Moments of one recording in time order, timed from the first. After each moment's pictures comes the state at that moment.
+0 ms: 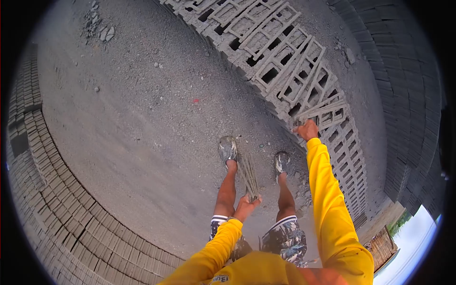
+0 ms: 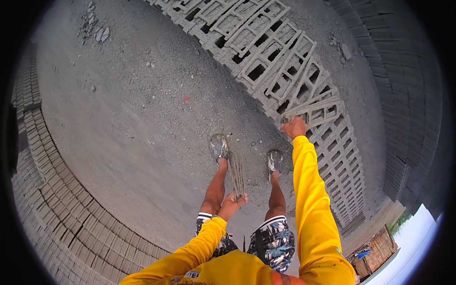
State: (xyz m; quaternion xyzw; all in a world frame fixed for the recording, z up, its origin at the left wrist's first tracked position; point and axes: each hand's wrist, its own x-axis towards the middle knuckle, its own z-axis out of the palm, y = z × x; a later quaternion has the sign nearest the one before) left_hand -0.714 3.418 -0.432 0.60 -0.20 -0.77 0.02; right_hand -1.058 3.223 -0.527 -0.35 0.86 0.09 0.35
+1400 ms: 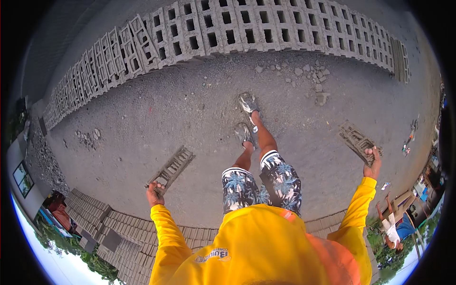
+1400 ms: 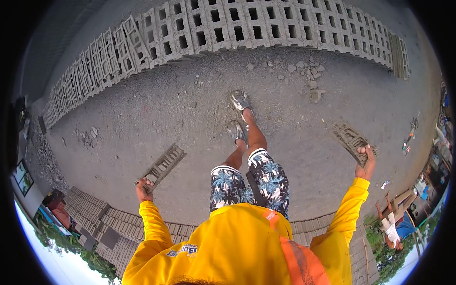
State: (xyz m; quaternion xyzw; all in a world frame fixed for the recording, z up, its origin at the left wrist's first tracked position) left_hand -0.550 3.402 -0.292 0.71 -0.35 -0.60 0.14; right_hand -1.054 4.143 -0.279 0.37 0.63 -0.68 0.08
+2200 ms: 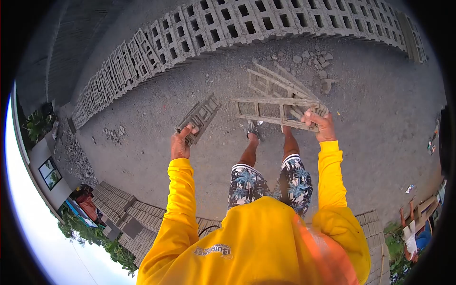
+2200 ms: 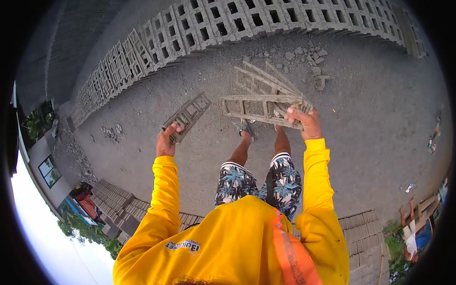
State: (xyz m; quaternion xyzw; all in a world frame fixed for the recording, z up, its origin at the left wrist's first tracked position) left_hand -0.848 3.572 -0.306 0.58 -0.47 -0.66 0.01; right_hand -1.053 3.994 -0.357 0.22 0.54 -0.72 0.38
